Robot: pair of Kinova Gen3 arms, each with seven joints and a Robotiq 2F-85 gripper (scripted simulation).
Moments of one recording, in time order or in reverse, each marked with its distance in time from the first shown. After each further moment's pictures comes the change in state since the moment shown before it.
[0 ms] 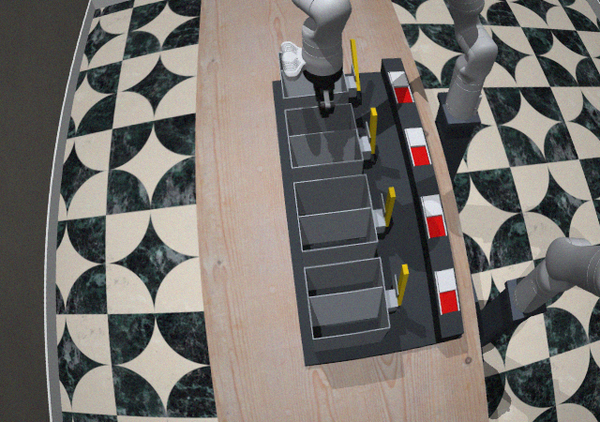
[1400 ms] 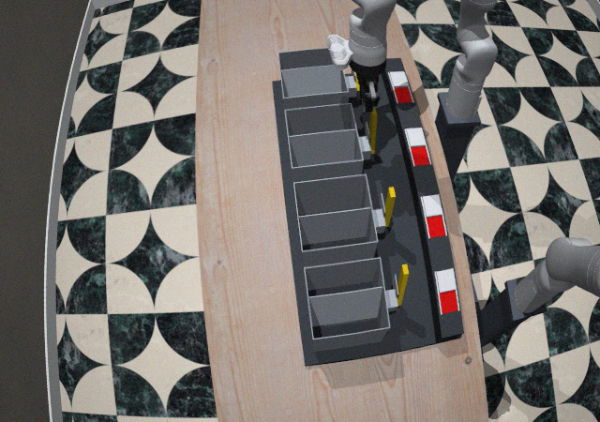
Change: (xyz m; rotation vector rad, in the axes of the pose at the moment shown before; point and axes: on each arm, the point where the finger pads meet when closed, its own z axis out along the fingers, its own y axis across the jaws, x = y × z) left arm 0.000 0.000 0.000 0.000 0.000 0.000; right arm -0.094 0.017 0.020 0.085 -0.009 0.006
